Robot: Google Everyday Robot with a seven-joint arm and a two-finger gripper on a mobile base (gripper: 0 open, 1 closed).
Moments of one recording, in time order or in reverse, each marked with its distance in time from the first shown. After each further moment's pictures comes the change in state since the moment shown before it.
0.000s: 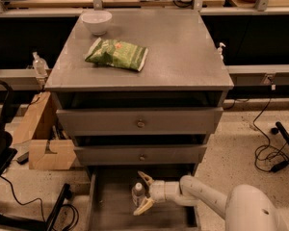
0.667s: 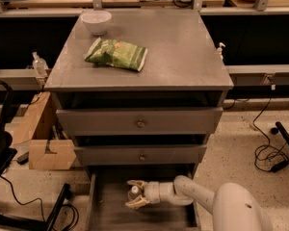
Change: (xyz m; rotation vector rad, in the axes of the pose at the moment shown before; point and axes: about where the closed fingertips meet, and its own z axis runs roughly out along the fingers) arm 0.018 0.004 0.030 -0.056 -0.008 -0.005
